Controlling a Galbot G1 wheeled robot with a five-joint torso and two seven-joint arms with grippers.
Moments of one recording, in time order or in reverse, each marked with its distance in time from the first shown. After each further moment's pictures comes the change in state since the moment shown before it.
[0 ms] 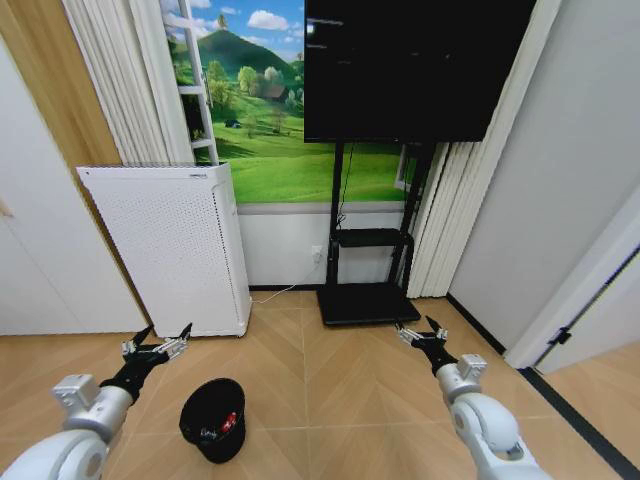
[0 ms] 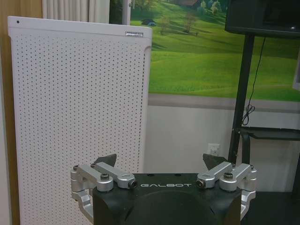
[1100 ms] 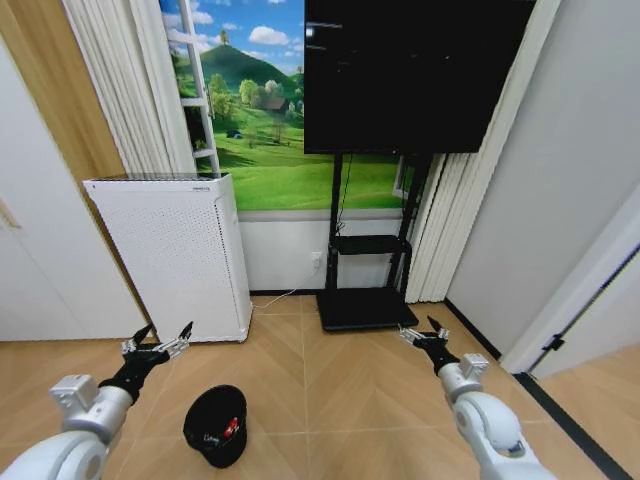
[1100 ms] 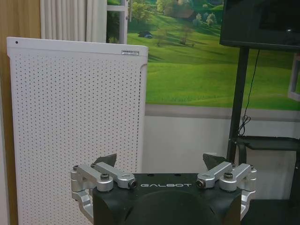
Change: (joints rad) left arm 0.005 -0.009 -0.002 -0.034 0.008 0.011 -0.001; right arm 0.010 -0.021 0.008 -0.019 0.028 0.009 -0.012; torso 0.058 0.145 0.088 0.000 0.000
